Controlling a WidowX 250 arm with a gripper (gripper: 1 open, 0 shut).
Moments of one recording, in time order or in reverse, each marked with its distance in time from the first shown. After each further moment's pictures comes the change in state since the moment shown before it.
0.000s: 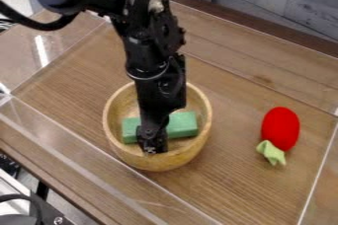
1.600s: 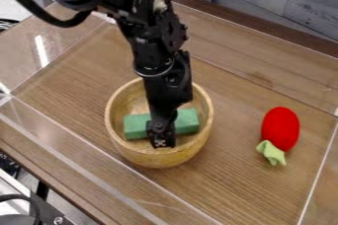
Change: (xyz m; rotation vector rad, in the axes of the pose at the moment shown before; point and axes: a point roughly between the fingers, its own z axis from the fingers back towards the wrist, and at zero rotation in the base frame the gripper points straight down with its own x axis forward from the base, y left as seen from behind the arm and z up) arm 0.003 0.010 -0.023 -0.039 -0.030 0.045
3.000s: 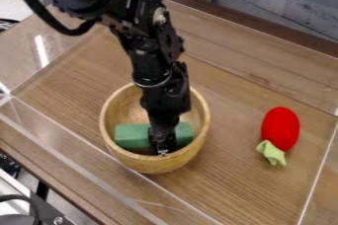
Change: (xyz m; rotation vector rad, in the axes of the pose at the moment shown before) arm 0.004 -0.002 0.000 -0.006 -0.017 0.041
